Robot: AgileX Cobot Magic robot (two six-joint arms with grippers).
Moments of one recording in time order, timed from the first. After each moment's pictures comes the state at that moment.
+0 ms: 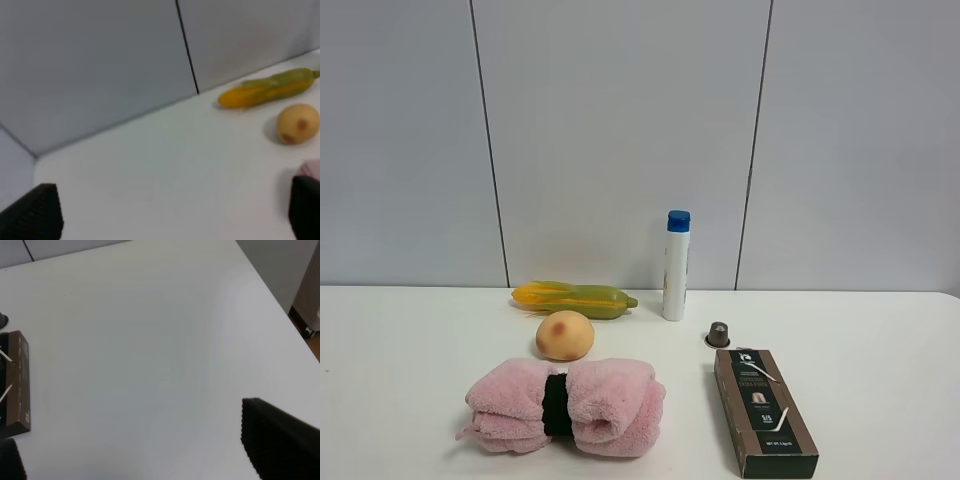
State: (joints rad) left arm -0.05 0.68 -1.04 -0.09 0.85 0.38; right arm 0.00 0.00 -0.49 -0.02 1.07 0.04
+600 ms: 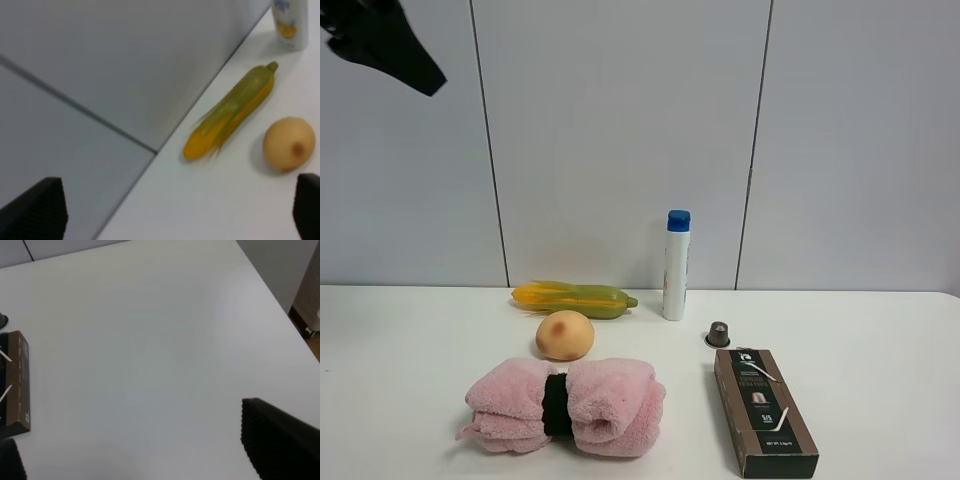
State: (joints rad) left arm -0.21 1.42 -1.44 -0.28 0.73 0.91; right arm 0.00 0.00 -0.49 -0.02 1.07 0.04
